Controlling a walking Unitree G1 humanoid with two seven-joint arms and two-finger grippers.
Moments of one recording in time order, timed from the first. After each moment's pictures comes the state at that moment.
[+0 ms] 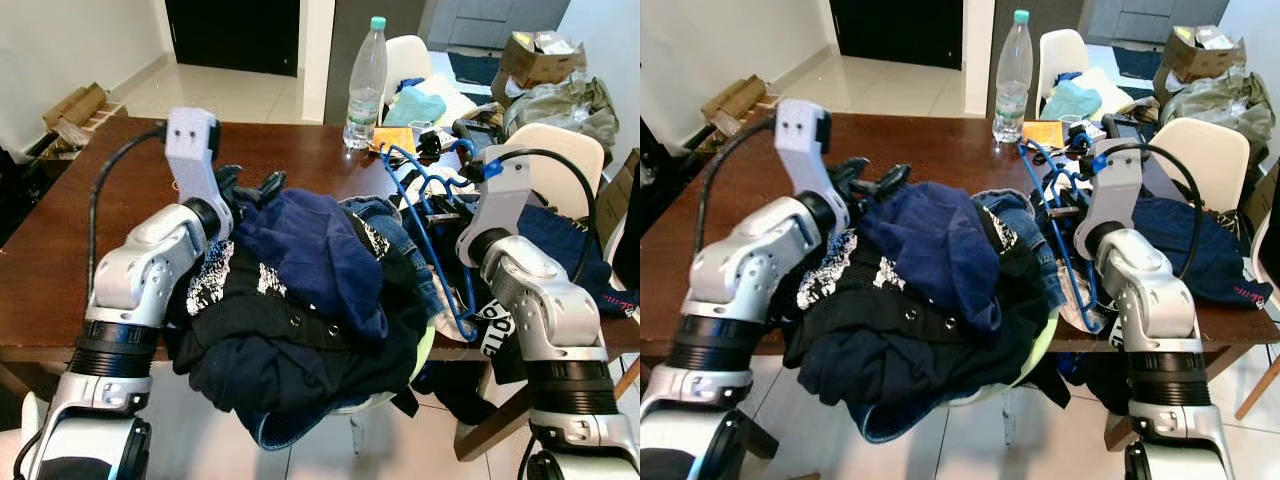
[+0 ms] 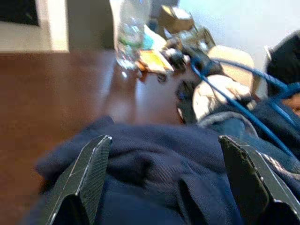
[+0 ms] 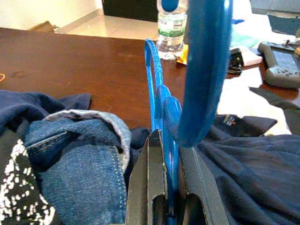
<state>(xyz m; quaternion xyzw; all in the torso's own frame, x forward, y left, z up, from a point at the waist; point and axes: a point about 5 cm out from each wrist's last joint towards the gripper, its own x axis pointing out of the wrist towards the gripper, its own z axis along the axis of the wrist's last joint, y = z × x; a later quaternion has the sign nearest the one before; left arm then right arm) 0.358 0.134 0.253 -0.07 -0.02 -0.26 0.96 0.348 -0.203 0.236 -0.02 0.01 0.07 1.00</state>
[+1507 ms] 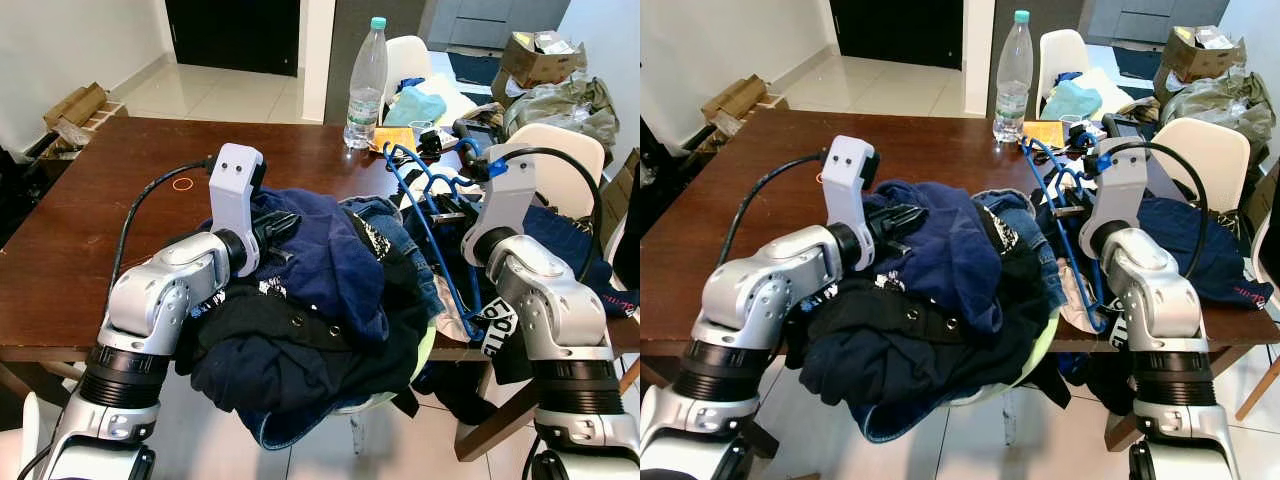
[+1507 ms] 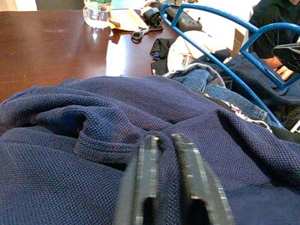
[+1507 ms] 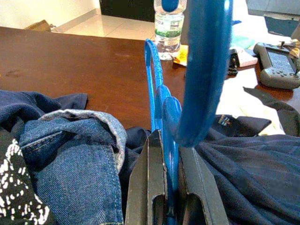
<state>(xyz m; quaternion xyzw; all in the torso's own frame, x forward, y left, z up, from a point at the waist) 0.333 0.111 0.239 -0.05 0.04 -0.30 0.95 0.348 -0.205 0.236 -0.02 0.01 0.06 1.00</state>
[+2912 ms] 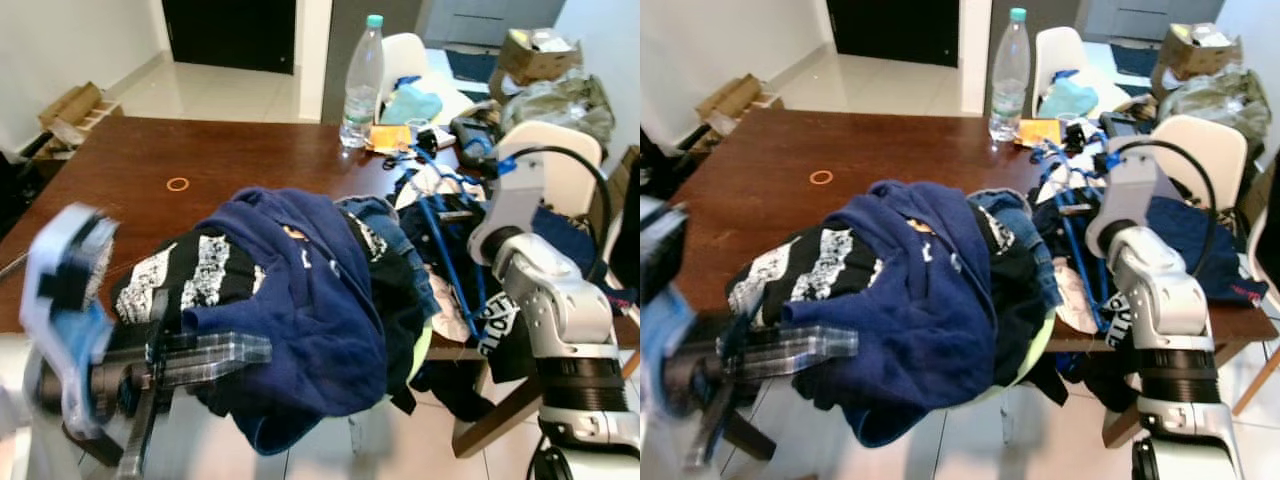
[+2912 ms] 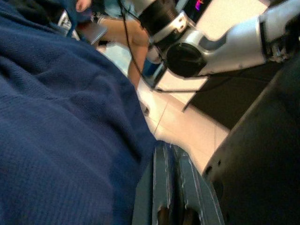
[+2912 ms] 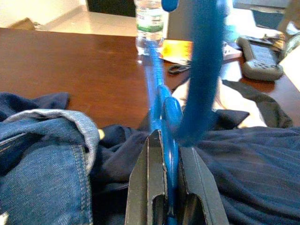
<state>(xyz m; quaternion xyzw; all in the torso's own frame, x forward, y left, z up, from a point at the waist) 0.154 0.170 0.220 -0.05 0.15 -0.66 0.73 0.349 -0.215 0.237 -0.02 0.02 0.05 1.00</state>
